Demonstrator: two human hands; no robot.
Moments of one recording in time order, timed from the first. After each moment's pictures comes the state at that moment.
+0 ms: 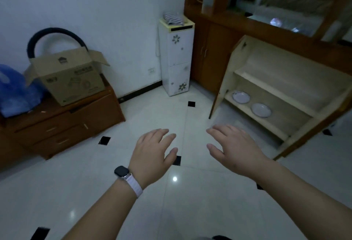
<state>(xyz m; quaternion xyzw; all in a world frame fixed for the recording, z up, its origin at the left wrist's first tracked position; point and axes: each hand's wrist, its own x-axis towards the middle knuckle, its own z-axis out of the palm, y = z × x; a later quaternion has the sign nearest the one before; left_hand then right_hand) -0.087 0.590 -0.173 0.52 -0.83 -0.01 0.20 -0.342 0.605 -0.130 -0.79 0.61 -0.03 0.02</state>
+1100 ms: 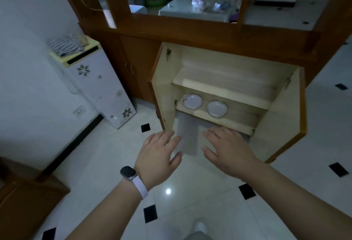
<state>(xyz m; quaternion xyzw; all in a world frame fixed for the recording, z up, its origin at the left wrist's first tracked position) -0.443 0.221 -0.184 0.30 -0.95 -0.03 0.12 -0.651 0.332 -0.180 -0.63 0.77 -0.07 0.06</state>
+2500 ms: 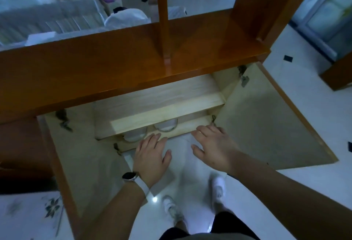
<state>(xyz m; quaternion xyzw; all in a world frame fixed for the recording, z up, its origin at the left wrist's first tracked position) -0.778 -0.141 -0.309 0.06 -0.99 -0.15 0.00 -0.868 0.068 -0.263 -0.34 0.93 -0.07 0.08</state>
